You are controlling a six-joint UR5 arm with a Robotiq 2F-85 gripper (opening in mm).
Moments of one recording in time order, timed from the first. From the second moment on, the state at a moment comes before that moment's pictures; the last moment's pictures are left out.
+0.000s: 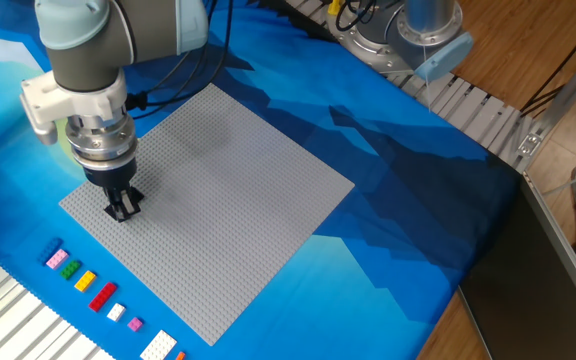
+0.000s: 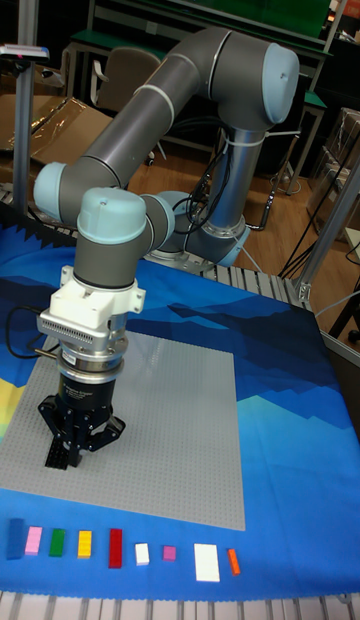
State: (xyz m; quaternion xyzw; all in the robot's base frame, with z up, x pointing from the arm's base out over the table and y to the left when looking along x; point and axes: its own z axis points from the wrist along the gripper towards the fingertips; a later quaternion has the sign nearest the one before) arm 0.670 -0.100 0.008 0.16 0.98 0.03 0.10
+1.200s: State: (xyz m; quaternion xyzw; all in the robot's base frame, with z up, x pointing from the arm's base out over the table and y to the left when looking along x) arm 0.671 -0.102 0.006 0.15 0.98 0.03 0.11
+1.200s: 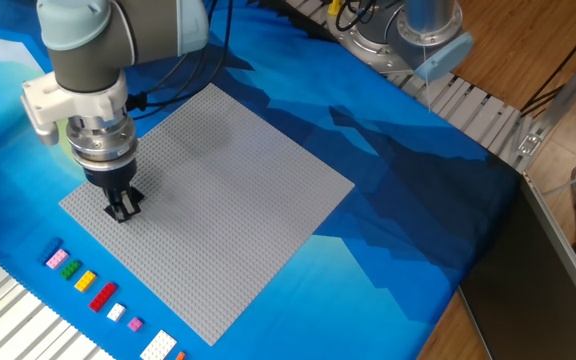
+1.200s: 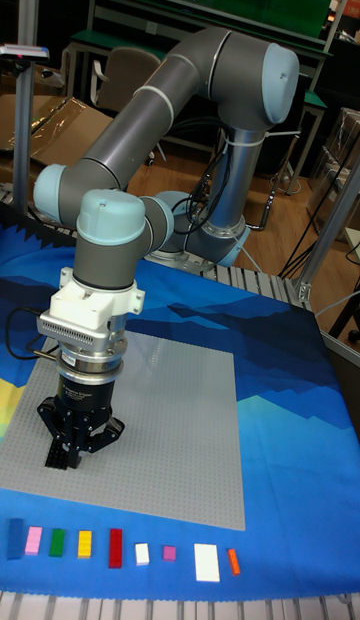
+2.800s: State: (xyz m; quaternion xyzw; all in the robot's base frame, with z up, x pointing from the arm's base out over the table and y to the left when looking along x) arm 0.668 -0.104 0.005 0.15 0.98 0.03 0.11
